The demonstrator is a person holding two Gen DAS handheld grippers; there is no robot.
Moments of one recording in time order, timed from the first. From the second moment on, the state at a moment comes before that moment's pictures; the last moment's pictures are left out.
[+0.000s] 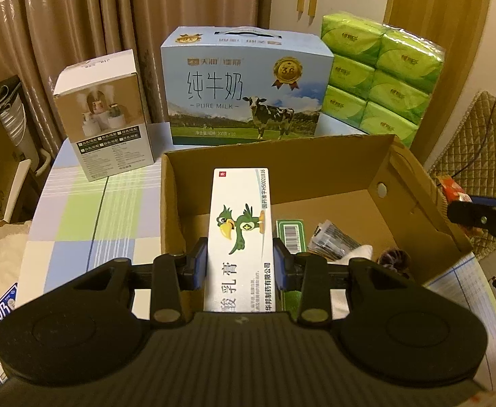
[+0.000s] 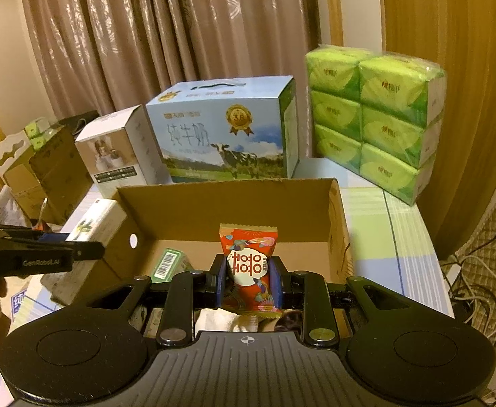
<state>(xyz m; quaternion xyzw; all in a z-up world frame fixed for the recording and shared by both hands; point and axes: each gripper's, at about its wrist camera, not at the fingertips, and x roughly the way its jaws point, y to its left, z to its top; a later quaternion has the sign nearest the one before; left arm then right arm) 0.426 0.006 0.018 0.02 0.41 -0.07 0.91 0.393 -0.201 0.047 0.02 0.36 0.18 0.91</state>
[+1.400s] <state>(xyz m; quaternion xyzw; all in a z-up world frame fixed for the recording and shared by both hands) 0.322 0.025 0.025 -0.03 0.37 -0.07 0.93 0.317 -0.241 0.036 0.06 0.35 0.18 0.92</state>
